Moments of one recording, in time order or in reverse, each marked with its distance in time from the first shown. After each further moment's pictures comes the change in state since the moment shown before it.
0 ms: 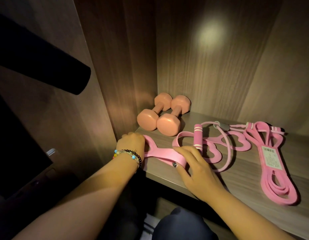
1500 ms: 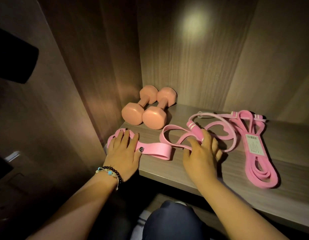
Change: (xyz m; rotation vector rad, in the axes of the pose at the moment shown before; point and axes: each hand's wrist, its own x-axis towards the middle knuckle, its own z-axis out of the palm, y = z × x) left_hand -0.010 -0.002 0.061 -0.203 0.114 0.257; right_hand 0.009 0.014 0.001 -0.502 0.260 0.509
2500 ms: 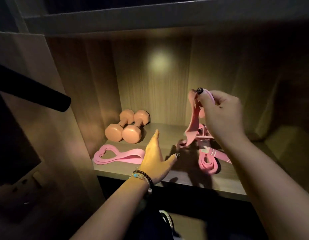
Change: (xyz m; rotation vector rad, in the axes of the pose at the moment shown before) left_hand -0.063 0.158 -0.100 -0.967 0.106 0.197; right_hand -0.008 -0.008 -0.257 0.720 0.328 -0.062
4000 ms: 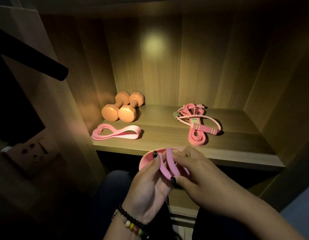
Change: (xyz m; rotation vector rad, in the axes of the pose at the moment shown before) left_hand -0.146 0.054 0.007 -1.516 -0.178 -0.437; right_hand -0.155 0.008 -0.051 -0.272 -0.810 -0.142
